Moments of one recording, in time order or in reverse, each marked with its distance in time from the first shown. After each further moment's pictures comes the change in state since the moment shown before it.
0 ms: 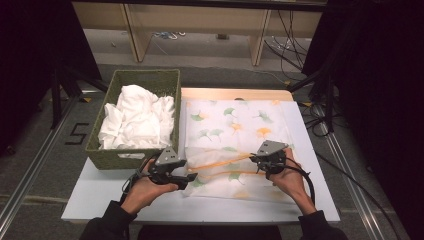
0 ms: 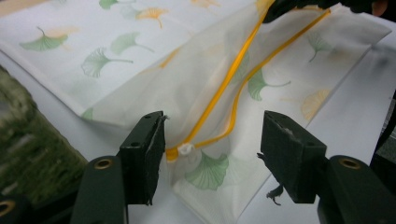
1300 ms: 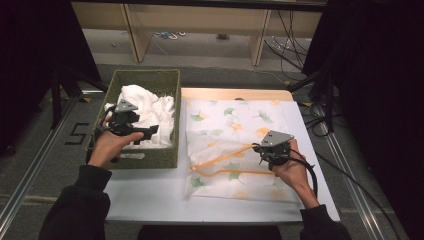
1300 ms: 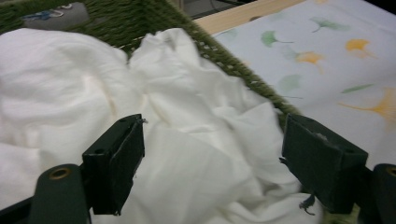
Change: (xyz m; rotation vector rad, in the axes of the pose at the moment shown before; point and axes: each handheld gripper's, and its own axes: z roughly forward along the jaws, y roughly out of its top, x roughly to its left) left arm 0.140 0.040 -0.059 0.039 0.343 -0.131; right arm -0.017 0.020 -0.015 -0.052 -0.057 -0.027
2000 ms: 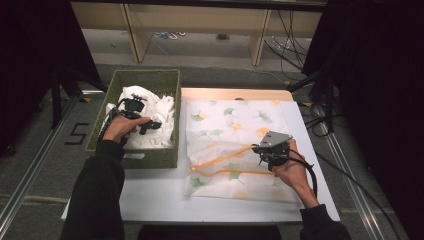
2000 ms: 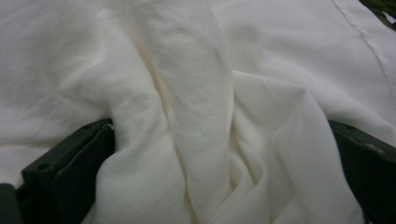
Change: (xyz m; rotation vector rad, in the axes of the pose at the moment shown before) left arm 0.044 0.003 0.100 0.246 -0.062 -0.125; right arm 0.001 -0.001 0.002 0.015 0.008 -0.011
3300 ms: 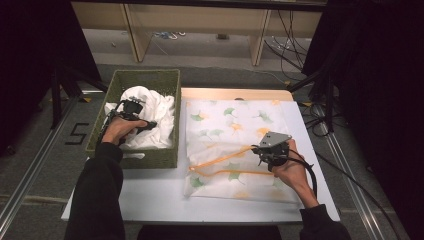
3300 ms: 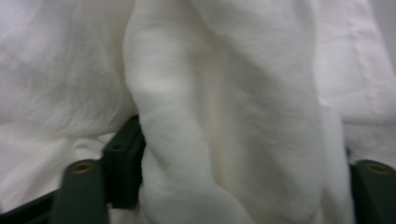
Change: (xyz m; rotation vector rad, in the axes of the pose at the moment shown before) left arm 0.011 -0.008 0.006 -0.035 0.012 0.052; right arm 0.000 0.000 0.001 0.006 0.016 -0.008
